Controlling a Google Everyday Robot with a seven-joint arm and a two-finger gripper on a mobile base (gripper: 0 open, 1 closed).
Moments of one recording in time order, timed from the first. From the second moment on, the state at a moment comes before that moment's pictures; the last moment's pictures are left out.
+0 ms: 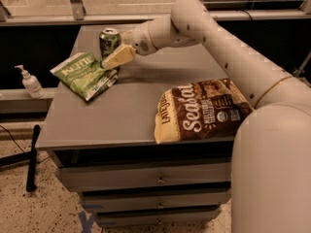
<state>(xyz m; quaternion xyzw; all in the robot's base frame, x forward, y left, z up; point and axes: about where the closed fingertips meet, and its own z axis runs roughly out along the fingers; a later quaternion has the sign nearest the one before) 0.729 0.115 0.878 -0.54 0.65 0.32 0.43</state>
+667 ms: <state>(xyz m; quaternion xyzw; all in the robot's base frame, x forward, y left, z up) 0.731 0.099 0.877 -0.53 0.66 0.31 0.44</state>
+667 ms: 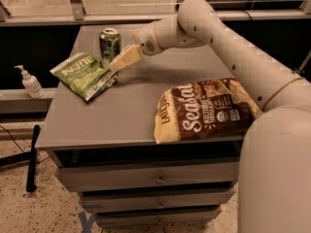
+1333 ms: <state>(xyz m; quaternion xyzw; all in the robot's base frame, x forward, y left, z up) 0.742 0.025 0.878 -0.47 0.69 0.29 0.48</state>
